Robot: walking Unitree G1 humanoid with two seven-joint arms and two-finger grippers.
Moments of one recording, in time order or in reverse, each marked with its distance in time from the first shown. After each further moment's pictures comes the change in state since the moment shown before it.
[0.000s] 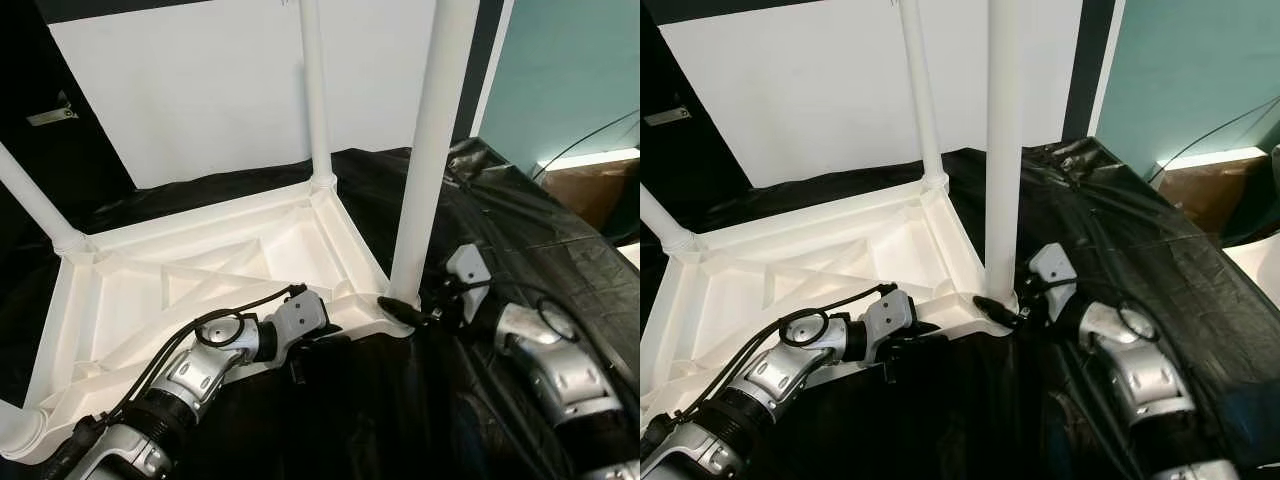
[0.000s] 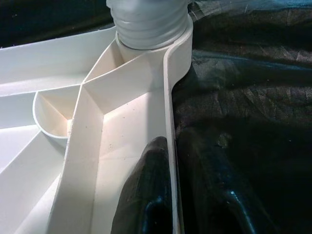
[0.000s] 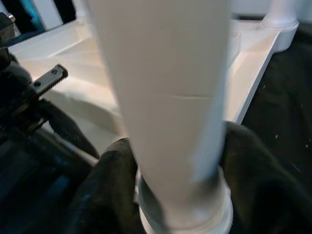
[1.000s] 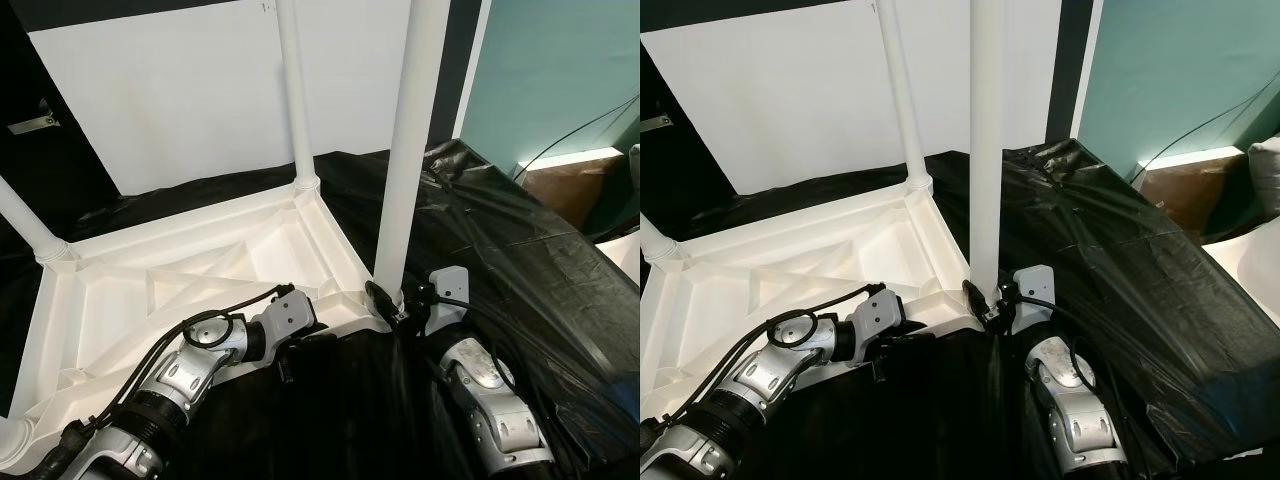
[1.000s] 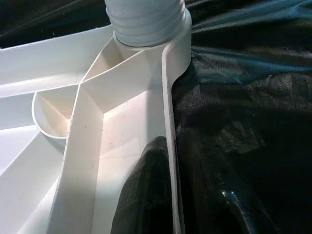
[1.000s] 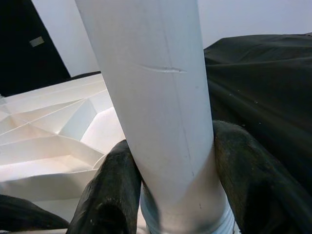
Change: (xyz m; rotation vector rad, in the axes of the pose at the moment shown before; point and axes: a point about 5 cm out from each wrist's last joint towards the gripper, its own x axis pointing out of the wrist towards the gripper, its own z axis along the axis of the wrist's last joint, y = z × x) left arm -0.011 0.005 -0.008 -0.007 0.033 0.041; right arm 0.034 0.047 -0.011 0.212 -0.222 -0.554
